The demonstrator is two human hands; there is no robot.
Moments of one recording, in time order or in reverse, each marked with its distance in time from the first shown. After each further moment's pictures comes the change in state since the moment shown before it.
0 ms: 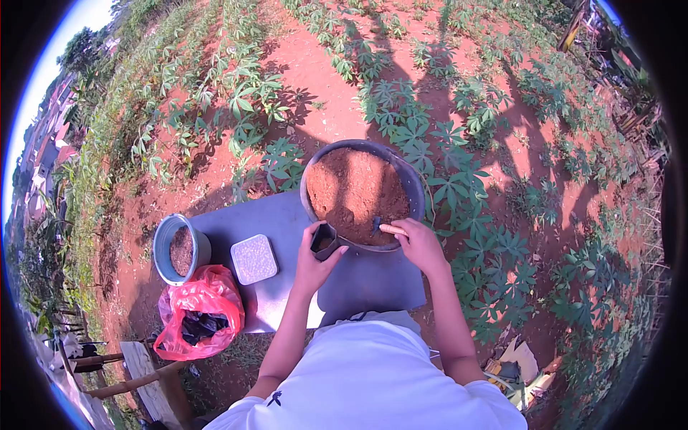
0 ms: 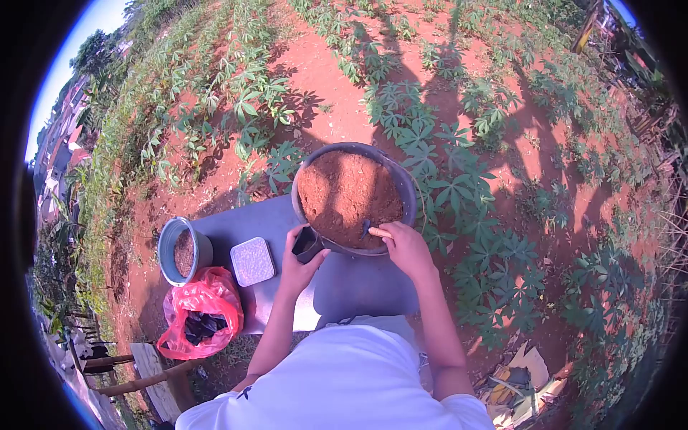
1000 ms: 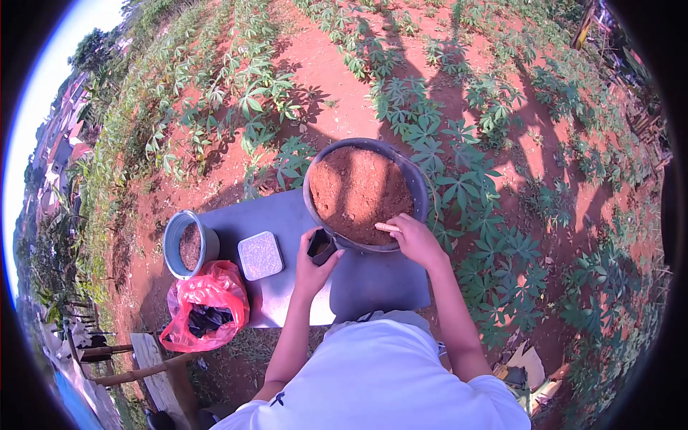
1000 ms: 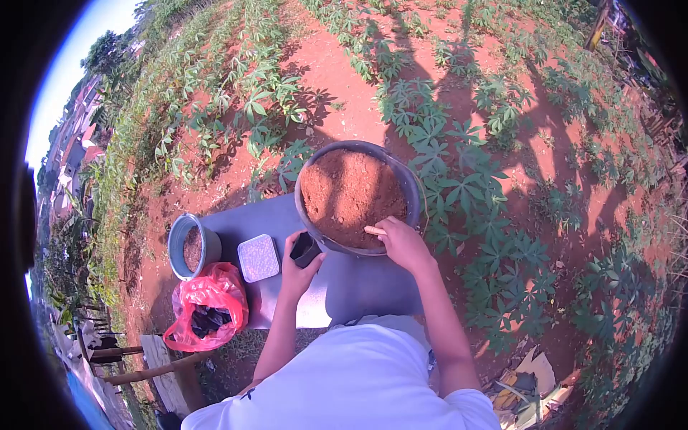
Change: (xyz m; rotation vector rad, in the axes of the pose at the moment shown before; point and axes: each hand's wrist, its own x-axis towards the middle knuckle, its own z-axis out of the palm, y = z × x) left_hand -0.015 -0.009 0.003 0.024 0.089 -0.023; right_hand 0.017 0.013 0.003 0.105 -0.174 -0.008
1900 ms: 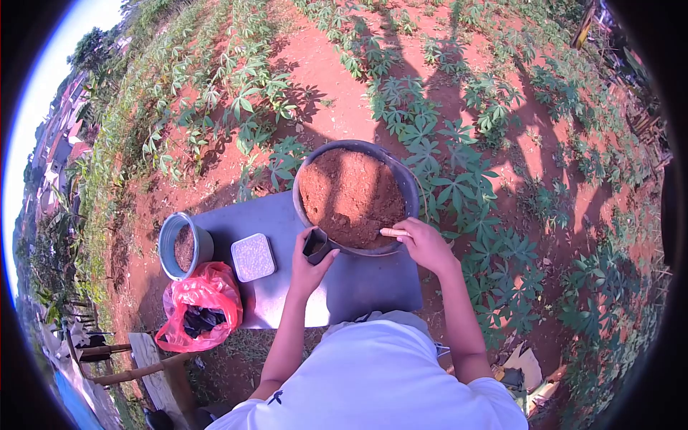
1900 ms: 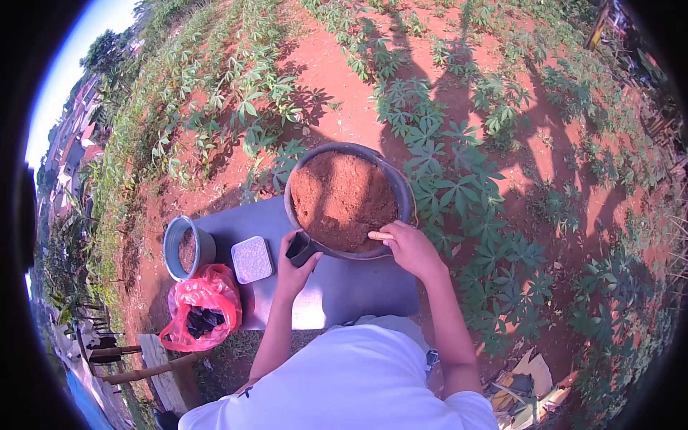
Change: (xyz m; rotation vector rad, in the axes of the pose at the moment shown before) left_hand 0.009 0.000 0.017 0.027 -0.003 -0.003; right_hand -0.017 0.004 -0.044 0.016 -0.019 -0.014
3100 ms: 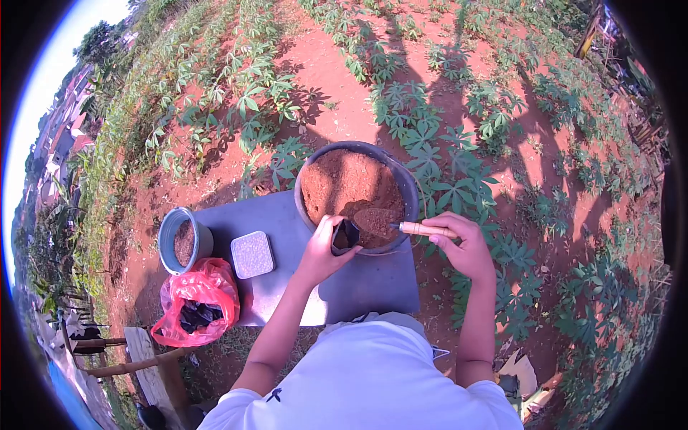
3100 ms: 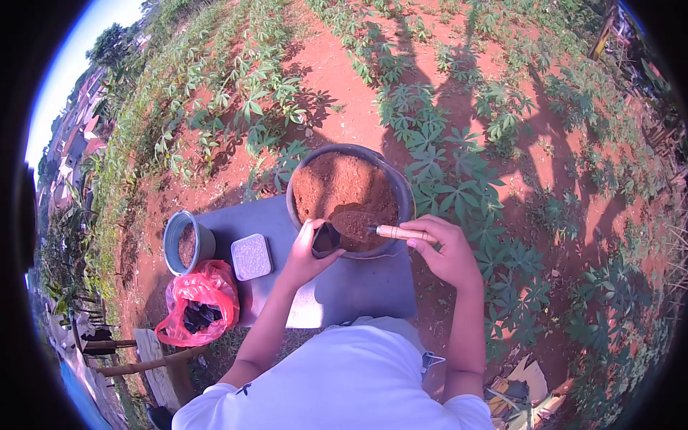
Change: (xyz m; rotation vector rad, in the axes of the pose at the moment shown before) left_hand 0.023 0.049 0.019 0.417 -0.232 0.421; right_hand -0.037 -0.045 -0.081 0.318 0.175 -0.171
